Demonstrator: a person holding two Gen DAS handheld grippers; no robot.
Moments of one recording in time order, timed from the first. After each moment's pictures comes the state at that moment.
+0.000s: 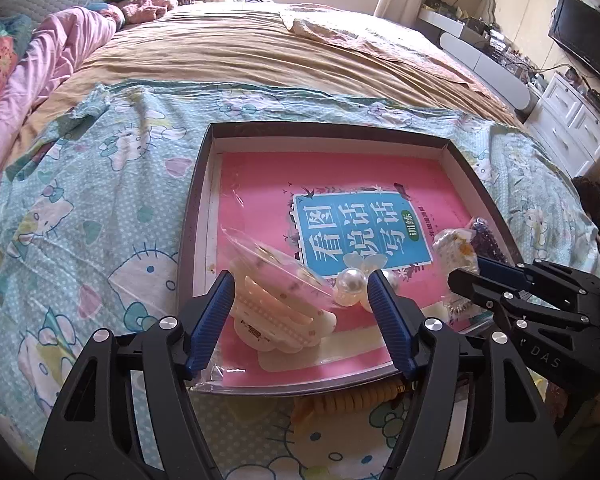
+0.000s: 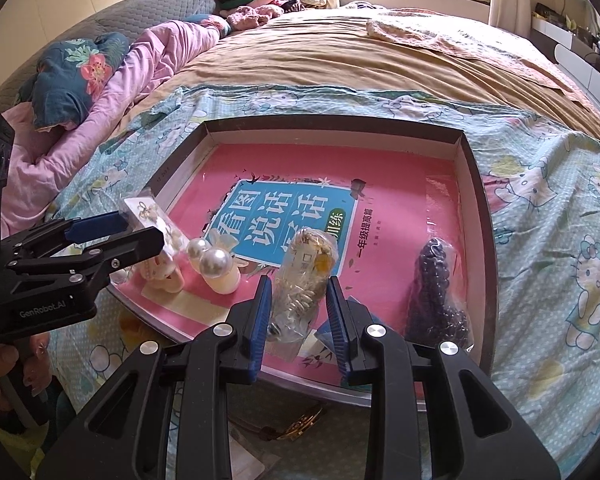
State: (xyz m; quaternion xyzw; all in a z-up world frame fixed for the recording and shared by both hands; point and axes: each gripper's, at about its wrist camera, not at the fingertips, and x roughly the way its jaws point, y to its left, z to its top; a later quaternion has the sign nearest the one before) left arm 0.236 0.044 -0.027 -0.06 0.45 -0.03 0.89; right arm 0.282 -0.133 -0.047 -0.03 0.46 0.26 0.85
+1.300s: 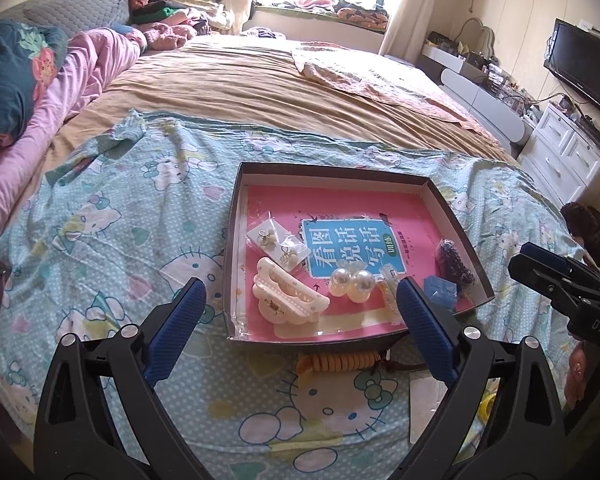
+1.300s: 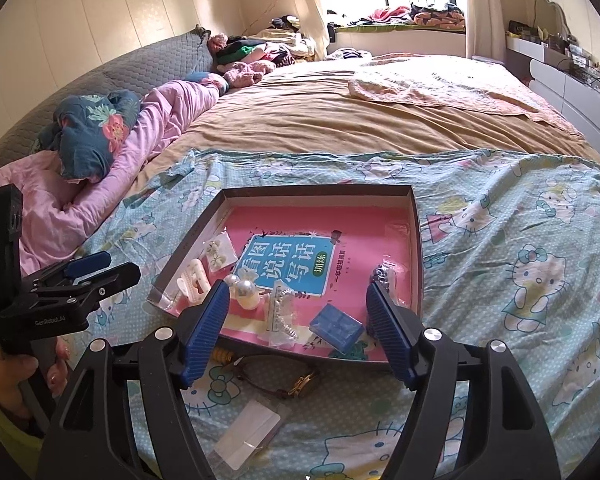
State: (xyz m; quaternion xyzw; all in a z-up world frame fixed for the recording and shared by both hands) left arm 0.180 0.056 0.025 -0.08 0.40 -0.01 0.91; right arm 0.229 -0.185 0.029 0.02 0.38 0.25 0.89
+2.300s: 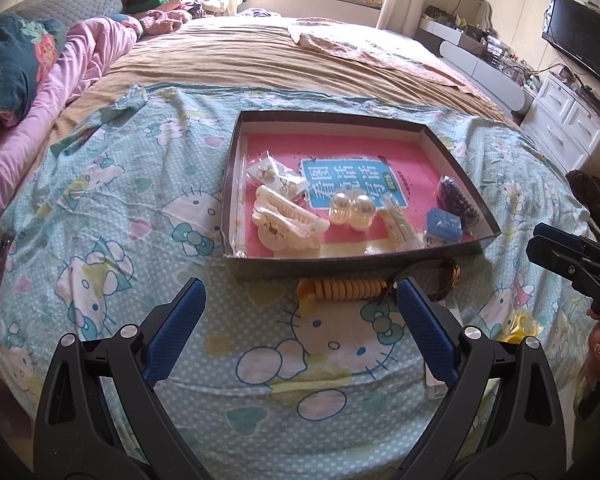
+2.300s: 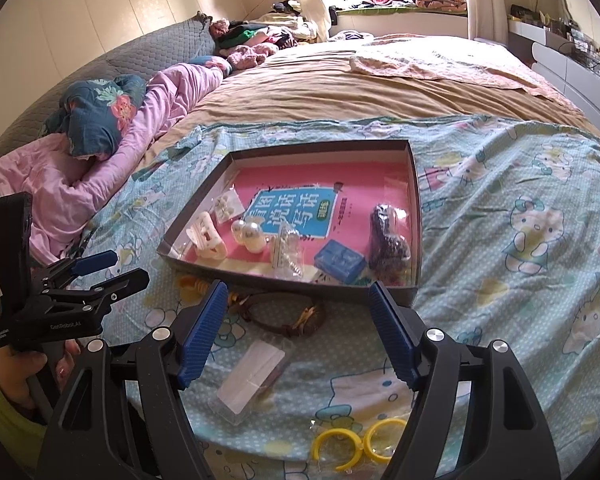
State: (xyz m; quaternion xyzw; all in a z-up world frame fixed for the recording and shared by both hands) left arm 0.140 0.040 -0.007 -0.05 0.44 -0.01 0.90; right arm 0.189 -0.199 0.004 0.03 0.42 0.26 0.87
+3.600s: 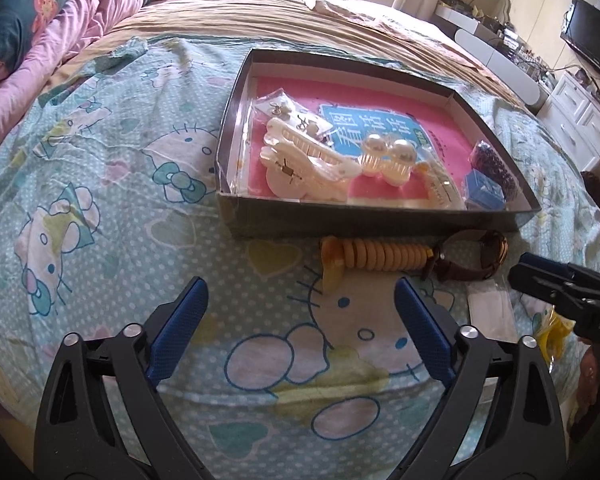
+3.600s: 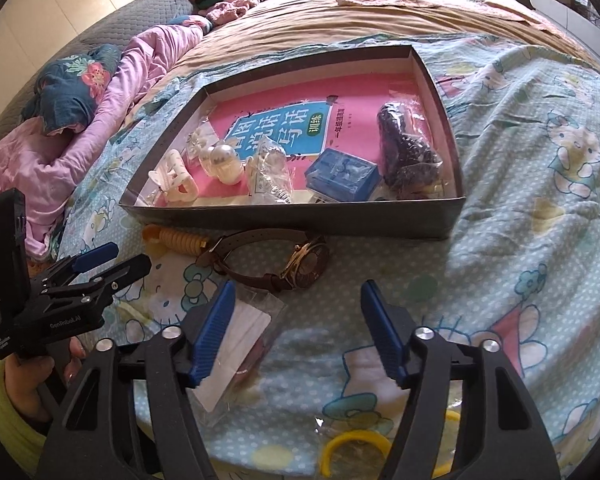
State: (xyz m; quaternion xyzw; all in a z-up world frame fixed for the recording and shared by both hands) left arm 0.153 0.052 -0.064 -0.08 0.47 -0.01 0.88; right arm 0.207 -0.179 -0.067 0.05 0.51 0.25 0.82
